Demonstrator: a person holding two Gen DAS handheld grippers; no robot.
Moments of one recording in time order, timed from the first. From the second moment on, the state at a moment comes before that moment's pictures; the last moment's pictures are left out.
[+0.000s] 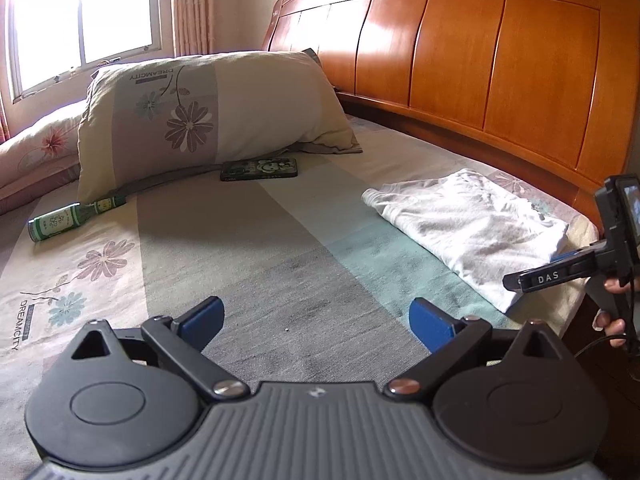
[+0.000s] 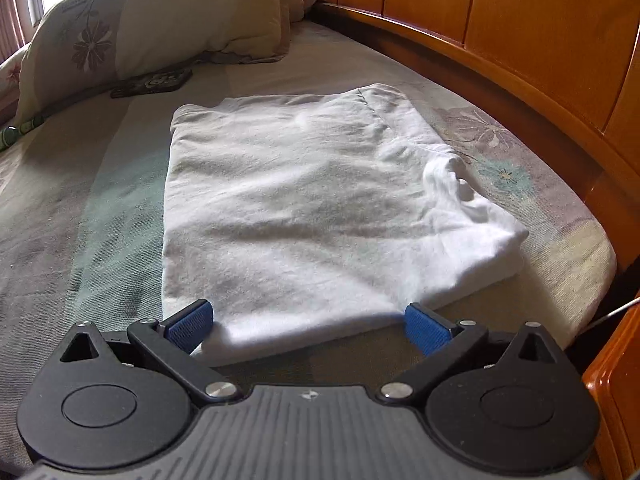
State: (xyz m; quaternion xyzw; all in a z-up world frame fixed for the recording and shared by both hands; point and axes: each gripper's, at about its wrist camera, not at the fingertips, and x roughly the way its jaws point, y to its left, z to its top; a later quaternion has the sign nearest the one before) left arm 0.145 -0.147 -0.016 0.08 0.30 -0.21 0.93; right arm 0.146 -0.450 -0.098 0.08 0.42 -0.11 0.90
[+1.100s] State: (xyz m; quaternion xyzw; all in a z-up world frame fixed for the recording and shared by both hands) left arm 0.095 -0.203 0.021 0.09 0.30 -0.29 0.91; right arm -0.009 -0.366 0.021 0.14 0.34 -0.12 0.92
